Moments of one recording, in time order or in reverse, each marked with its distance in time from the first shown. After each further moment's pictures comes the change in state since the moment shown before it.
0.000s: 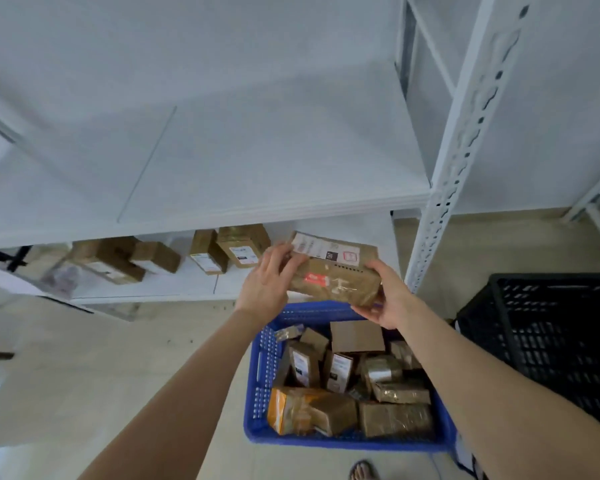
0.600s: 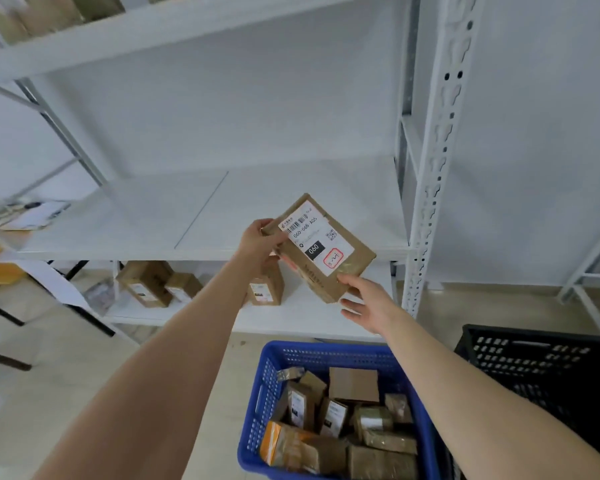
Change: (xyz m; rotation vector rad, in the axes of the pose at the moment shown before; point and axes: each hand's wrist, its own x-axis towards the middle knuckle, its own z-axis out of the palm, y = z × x) left_hand 0.013 0.042 -0.198 -1.263 0.214 -0.808; right_hand -0.139 -0.017 0.021 -0.166 -0.243 -0.304
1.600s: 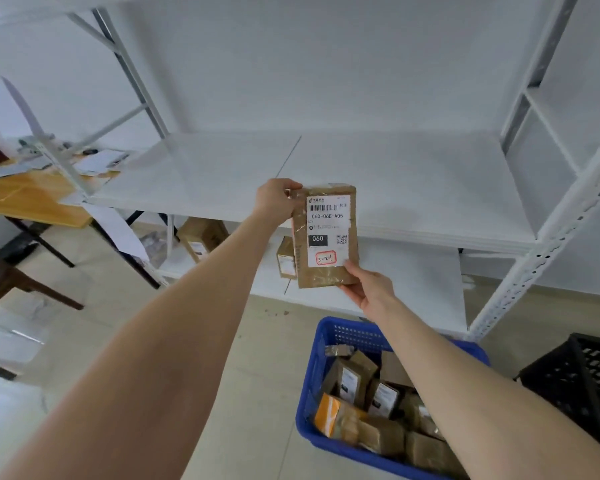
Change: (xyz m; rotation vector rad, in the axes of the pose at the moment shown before) left_hand 0.082 -0.035 -0.209 0.462 0.112 0.216; right_hand 0.053 0.104 0.206 0.099 0.085 0.025
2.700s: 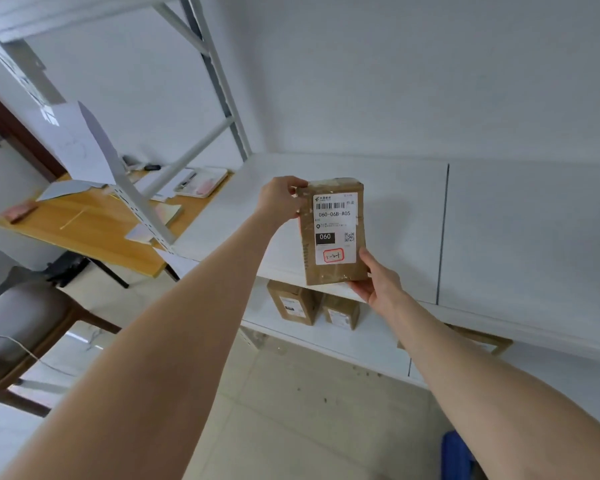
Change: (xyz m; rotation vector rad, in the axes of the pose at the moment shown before) left_hand 0.341 -0.233 -0.276 -0.053 0.016 -0.070; right_hand 0.245 0.045 0.453 -0.047 -0.029 0.071
